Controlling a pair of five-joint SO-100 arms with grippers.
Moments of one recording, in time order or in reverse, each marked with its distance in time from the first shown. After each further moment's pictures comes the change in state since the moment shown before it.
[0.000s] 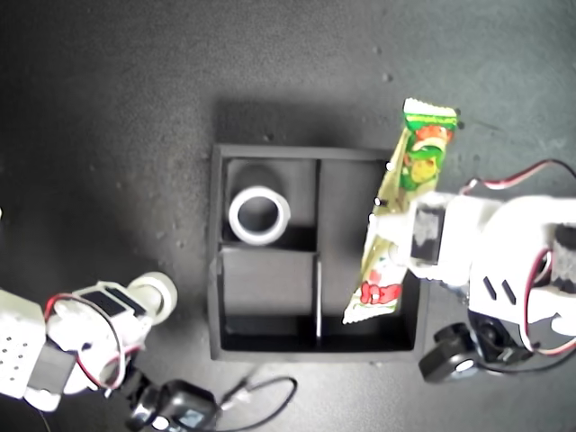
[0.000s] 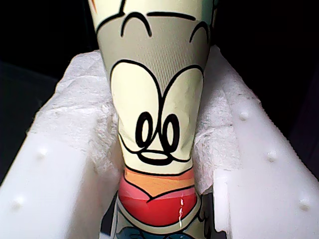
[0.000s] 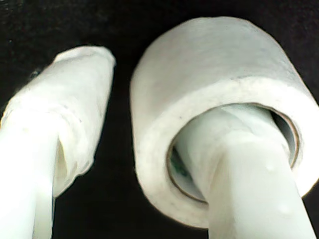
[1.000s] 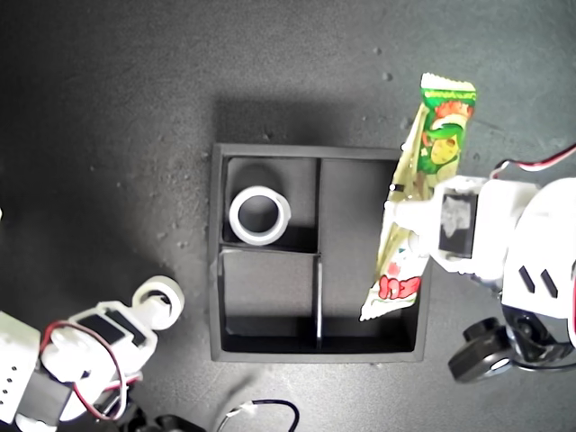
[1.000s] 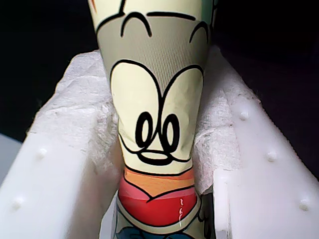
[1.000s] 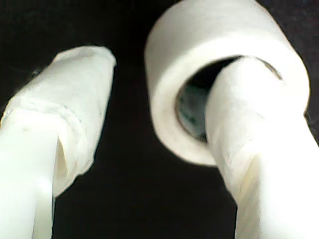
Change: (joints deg) arm 0 -1.6 2.9 -11.9 12.2 8.2; arm 1 2.5 0.0 -12.0 10.5 -4.9
